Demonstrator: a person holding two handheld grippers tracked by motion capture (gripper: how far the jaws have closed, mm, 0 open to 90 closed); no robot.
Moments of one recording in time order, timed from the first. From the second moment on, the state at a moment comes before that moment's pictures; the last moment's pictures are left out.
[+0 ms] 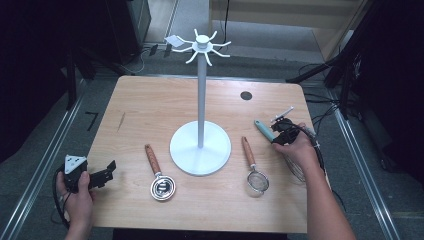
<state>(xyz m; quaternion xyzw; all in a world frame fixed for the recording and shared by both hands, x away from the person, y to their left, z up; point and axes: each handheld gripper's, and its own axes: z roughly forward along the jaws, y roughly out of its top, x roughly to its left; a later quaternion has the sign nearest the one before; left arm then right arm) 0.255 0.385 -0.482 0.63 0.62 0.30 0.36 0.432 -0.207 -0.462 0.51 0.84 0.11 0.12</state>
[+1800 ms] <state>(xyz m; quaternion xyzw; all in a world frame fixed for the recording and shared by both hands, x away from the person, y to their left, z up) 0.256 0.384 -0.483 0.63 0.62 0.30 0.36 0.389 -0.216 -0.407 0.51 0.77 0.32 0.20</state>
